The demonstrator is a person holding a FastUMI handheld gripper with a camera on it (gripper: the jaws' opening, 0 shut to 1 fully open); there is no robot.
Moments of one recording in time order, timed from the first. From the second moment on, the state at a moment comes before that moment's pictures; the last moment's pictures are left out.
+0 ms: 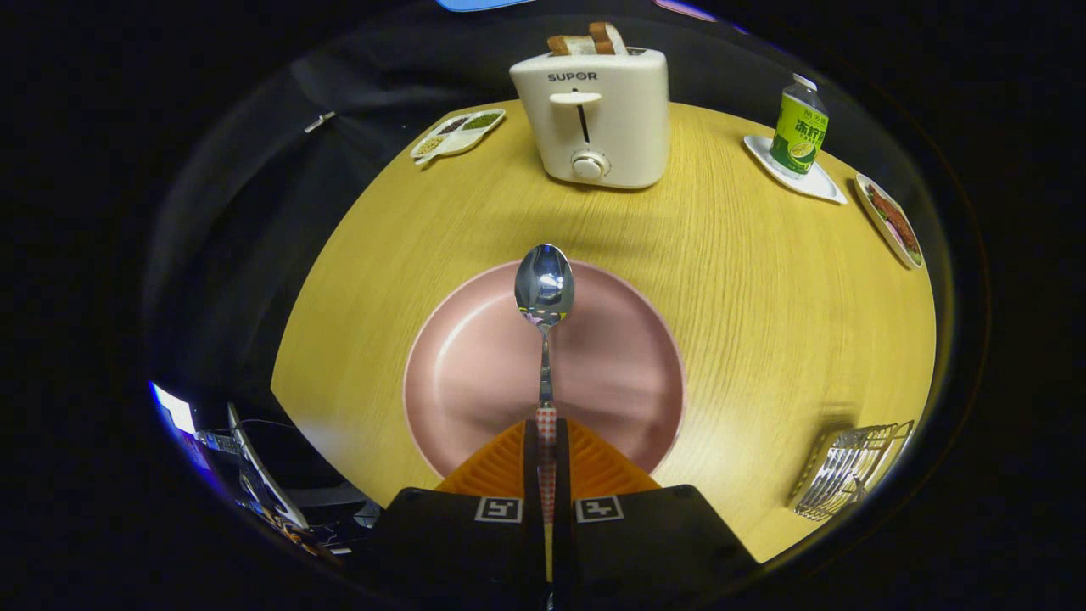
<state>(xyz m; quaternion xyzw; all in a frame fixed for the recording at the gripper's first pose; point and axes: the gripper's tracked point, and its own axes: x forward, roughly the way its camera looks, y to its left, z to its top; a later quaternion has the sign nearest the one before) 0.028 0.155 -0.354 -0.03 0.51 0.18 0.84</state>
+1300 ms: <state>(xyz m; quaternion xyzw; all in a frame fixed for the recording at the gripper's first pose) -0.018 -0.125 -0.178 -0.18 0.58 0.23 0.76</state>
